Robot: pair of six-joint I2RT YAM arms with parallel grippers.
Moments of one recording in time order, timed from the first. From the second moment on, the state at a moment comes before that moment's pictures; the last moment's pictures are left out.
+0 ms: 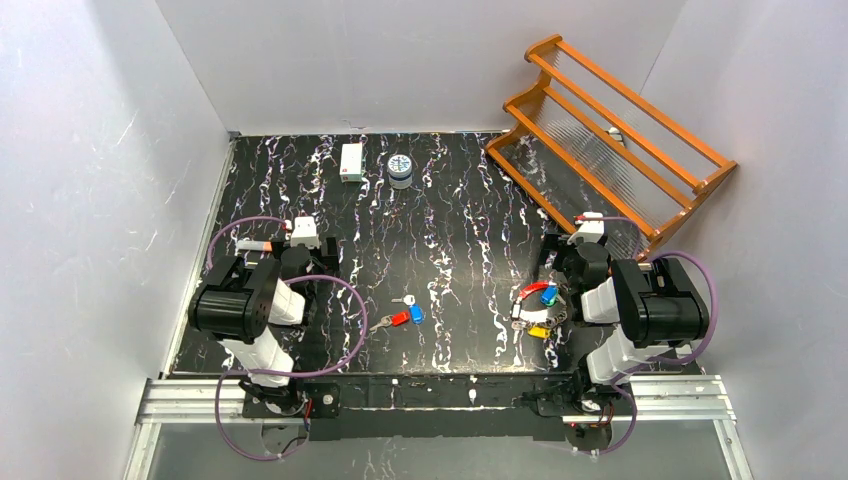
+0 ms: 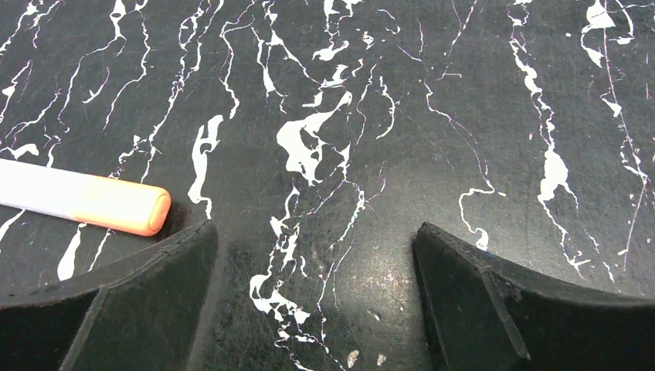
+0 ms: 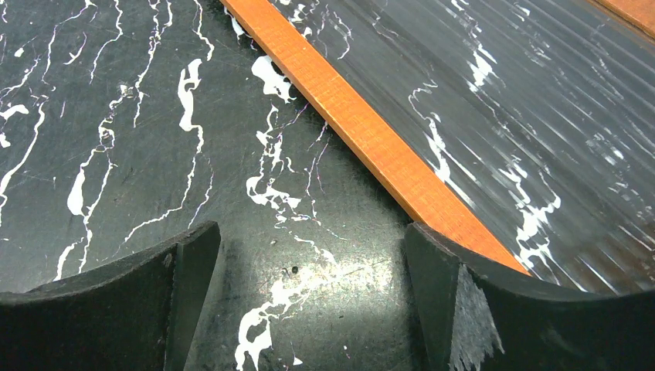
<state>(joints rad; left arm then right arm) -0.13 1.68 0.24 1.11 -0.25 0.02 0.06 1.61 0.23 1.09 0.06 0.07</state>
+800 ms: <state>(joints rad) -0.13 1.68 0.24 1.11 -0.25 0.02 0.06 1.61 0.23 1.09 0.06 0.07</state>
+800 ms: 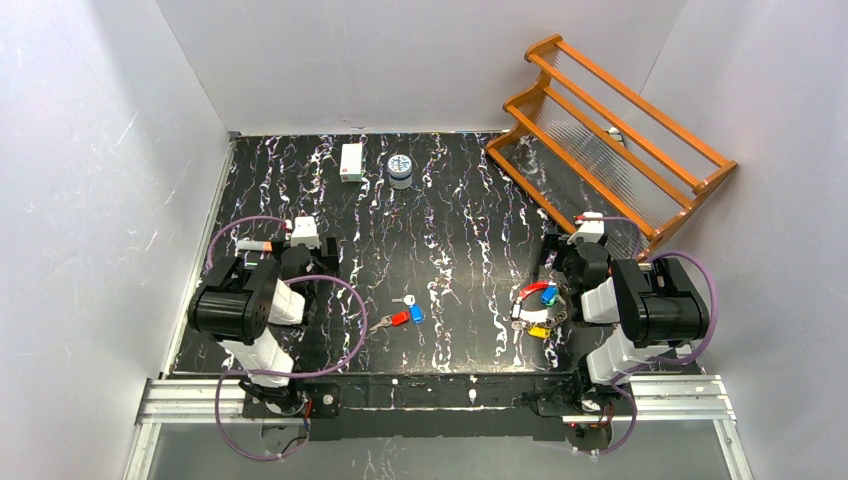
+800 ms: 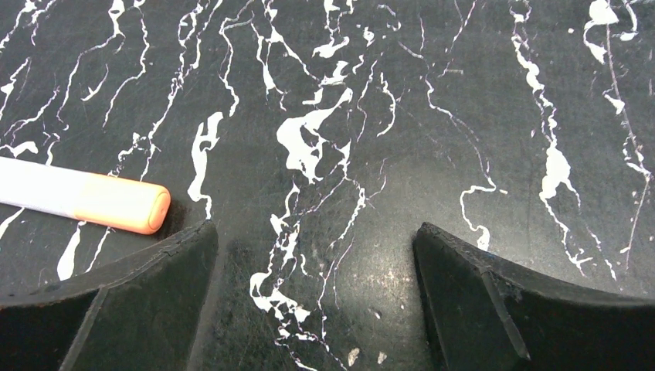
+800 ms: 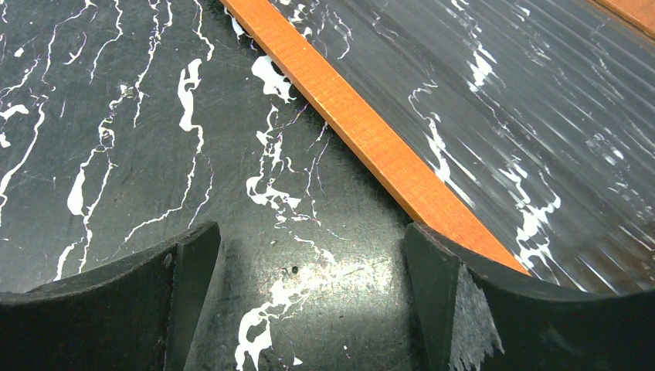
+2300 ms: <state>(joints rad) -0.13 1.15 0.64 -0.24 0.33 -0.65 0.07 1.05 0.61 -0.12 -0.36 0.49</state>
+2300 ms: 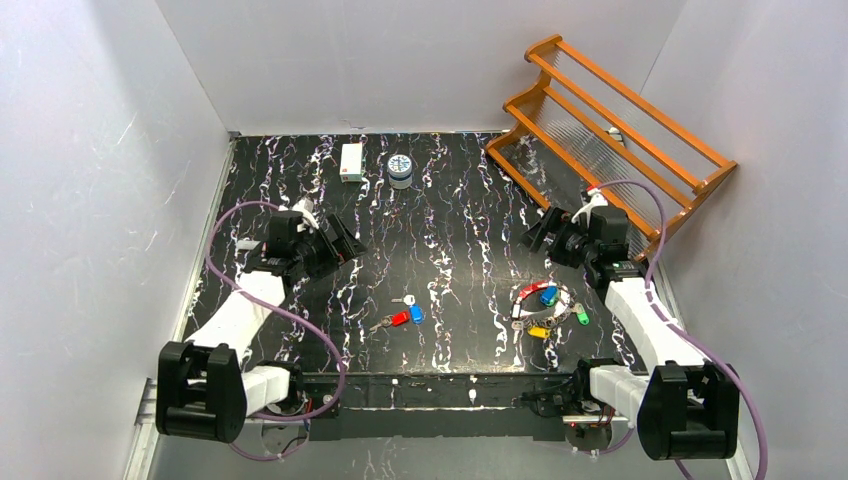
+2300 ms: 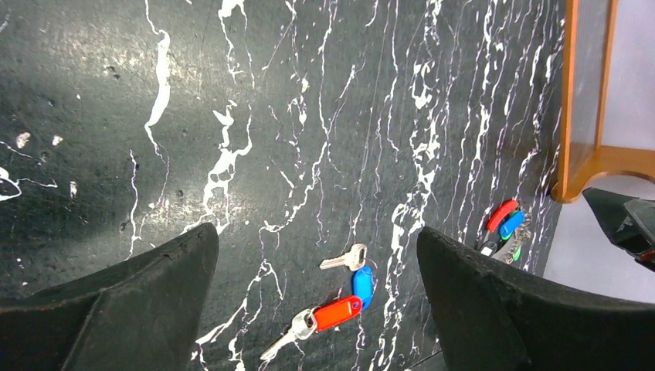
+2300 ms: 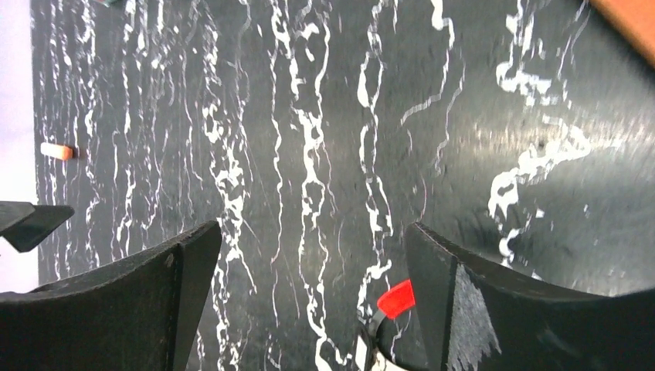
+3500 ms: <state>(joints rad) -0.23 1.29 0.62 -0.19 0.37 -0.66 0.43 1.42 0.67 -0.21 -0.27 0.66</state>
